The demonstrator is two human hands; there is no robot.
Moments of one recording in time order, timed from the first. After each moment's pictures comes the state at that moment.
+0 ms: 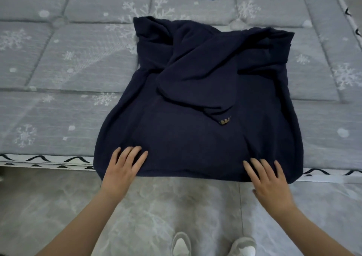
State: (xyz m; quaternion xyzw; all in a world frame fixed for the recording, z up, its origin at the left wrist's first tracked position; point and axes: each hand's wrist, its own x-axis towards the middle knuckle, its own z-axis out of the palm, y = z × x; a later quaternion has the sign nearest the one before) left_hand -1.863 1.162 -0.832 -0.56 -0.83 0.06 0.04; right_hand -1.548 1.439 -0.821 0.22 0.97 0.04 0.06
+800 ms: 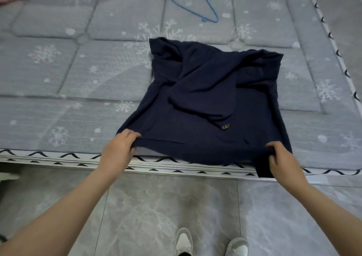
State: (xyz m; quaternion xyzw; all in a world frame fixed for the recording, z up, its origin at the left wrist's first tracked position) left_hand -1.906 1.174 -0.715 -0.42 -0.89 -0.15 -0.09; right_hand -1.589 1.465 -0.702 0.49 0.83 -0.26 0.02
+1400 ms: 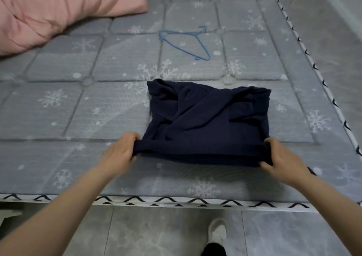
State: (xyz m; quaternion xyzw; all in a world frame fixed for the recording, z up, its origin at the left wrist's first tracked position) left_hand -1.973 1.249 -0.636 -0.43 -0.88 -0.11 -0.17; right_hand -1.652 1.544 -0.629 0.40 0.89 -0.17 0.14
